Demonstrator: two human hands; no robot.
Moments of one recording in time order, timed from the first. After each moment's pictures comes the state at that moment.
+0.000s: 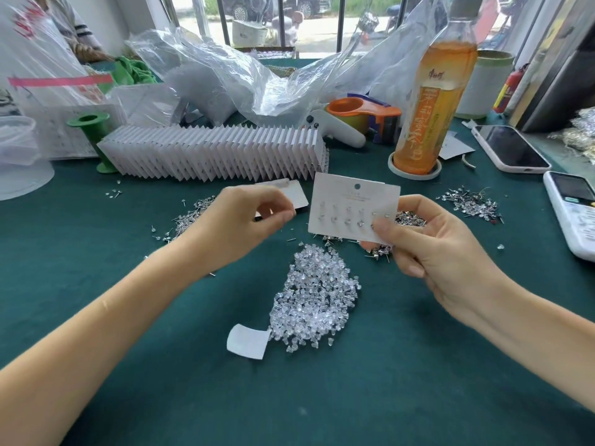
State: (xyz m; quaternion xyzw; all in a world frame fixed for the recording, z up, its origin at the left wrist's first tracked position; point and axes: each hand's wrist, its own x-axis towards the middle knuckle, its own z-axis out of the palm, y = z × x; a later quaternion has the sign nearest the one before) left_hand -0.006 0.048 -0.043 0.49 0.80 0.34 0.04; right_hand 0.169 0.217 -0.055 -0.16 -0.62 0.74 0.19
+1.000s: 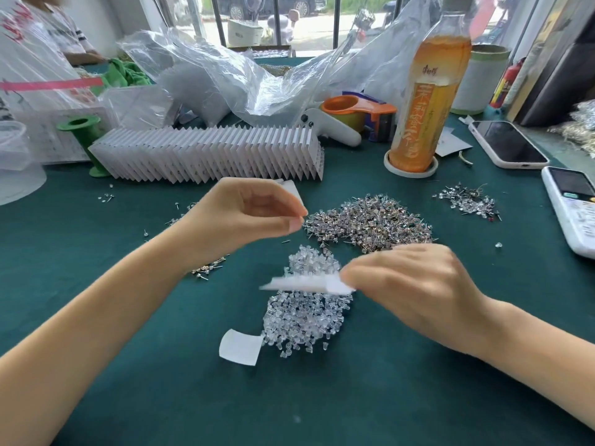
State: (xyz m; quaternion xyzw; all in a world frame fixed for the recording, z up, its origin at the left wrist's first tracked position) left_hand 0.007 0.048 -0.022 0.45 0.69 0.51 0.24; right_hand 0.181 0.216 -0.071 0.23 -0.89 0.15 0.37
